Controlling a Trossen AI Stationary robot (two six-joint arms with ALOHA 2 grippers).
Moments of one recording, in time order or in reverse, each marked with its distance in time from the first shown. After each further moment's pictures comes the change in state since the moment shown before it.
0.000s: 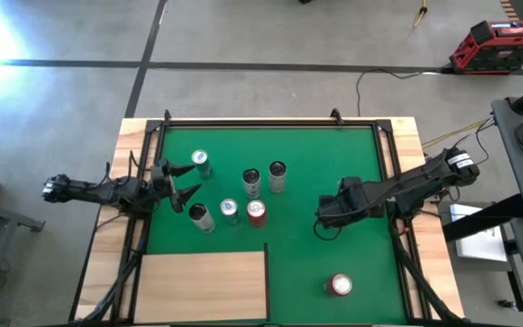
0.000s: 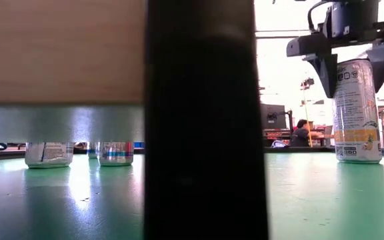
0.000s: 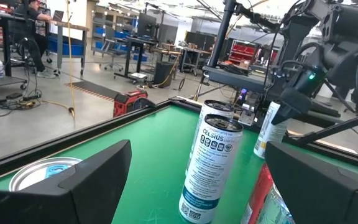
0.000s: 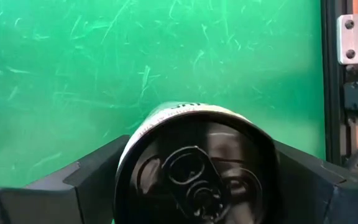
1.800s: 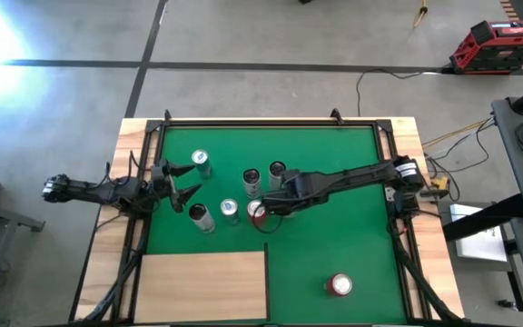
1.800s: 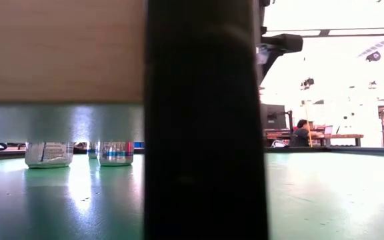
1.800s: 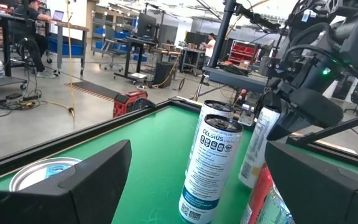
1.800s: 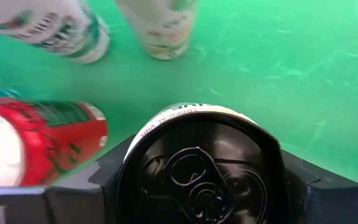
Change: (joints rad) left arm 0.000 0.000 0.000 0.001 0.000 0.000; right arm -0.160 0.458 0.613 0.096 0.078 -0.463
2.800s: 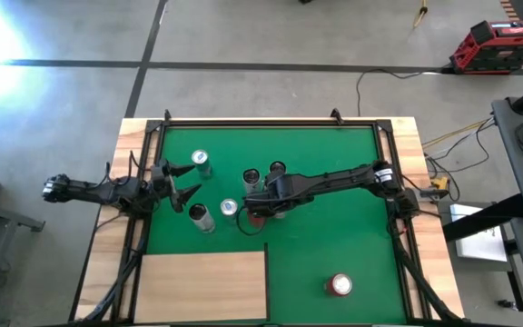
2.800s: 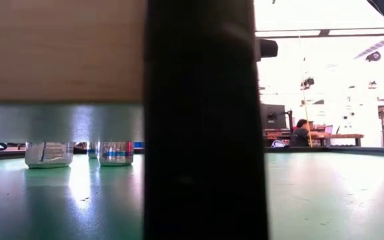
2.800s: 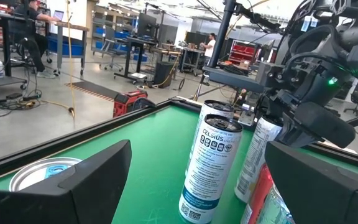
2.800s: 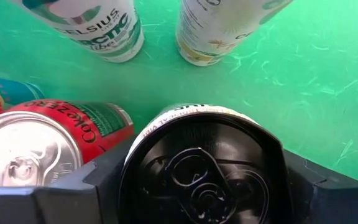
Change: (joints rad) left arm 0.000 0.000 0.000 0.000 0.000 0.000; right arm -0.009 0.181 0.235 -0.069 0.000 -0.095
